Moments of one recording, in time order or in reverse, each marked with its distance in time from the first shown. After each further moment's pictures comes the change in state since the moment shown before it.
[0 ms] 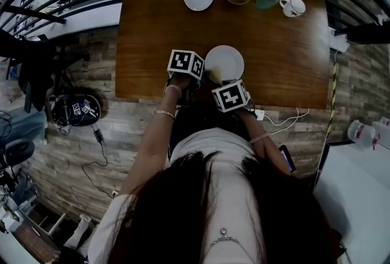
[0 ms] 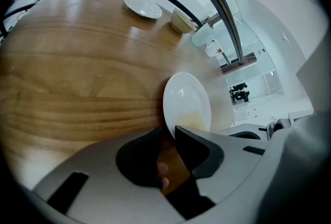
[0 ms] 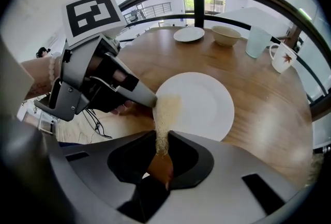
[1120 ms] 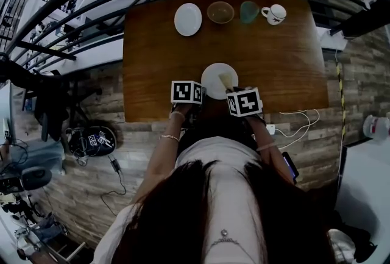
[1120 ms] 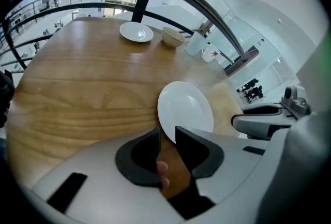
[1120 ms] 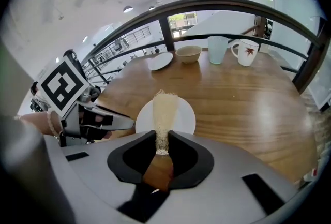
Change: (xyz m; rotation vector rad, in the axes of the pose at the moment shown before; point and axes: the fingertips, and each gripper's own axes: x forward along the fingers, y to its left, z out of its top) left arm -0.020 -0.014 0.005 0.115 -0.169 0.172; right arm -0.054 -0.058 0.005 0.258 -0.203 -0.029
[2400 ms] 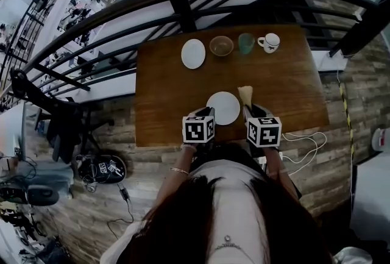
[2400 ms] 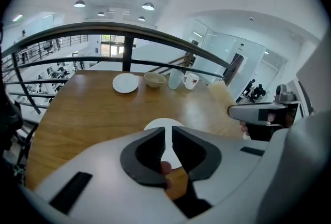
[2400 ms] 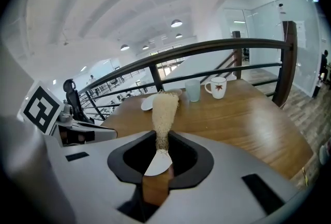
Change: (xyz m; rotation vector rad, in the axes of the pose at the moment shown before) left arm -0.071 -0.074 0.039 0.195 -0.343 0.056; right arm -0.097 -0.035 0.037 0.078 -0.411 -0.050
